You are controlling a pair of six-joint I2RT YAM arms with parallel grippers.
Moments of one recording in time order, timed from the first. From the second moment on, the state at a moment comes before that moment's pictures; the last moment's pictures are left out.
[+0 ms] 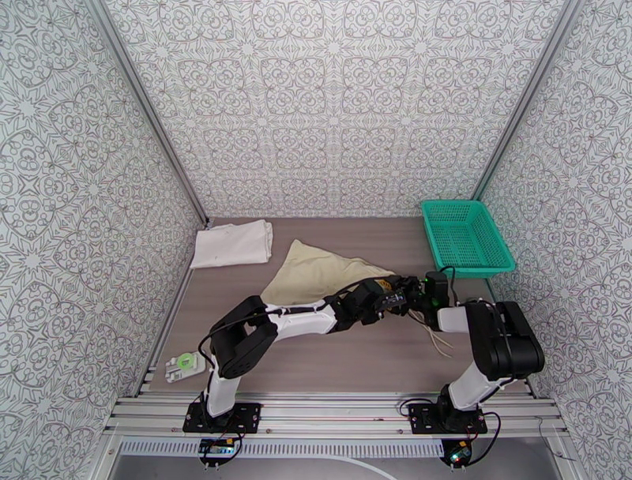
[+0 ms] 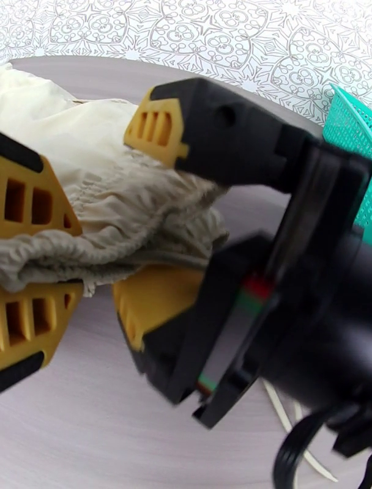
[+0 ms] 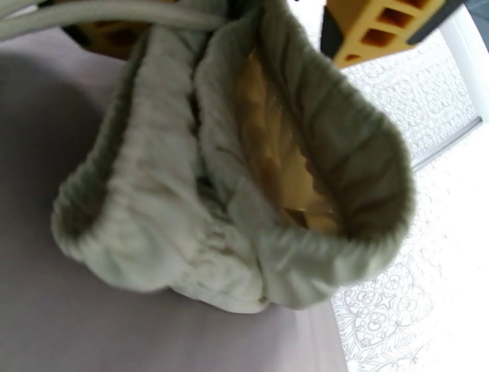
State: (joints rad) left arm -1.02 2.00 1.32 0.00 -0.16 0.47; right arm 0.05 1.66 0.56 0.52 -0.82 1.46
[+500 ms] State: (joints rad) left arm -0.98 1.72 1.13 -0.05 -0.03 0.23; right arm 0.05 1.62 0.72 0.04 -0.78 1.03
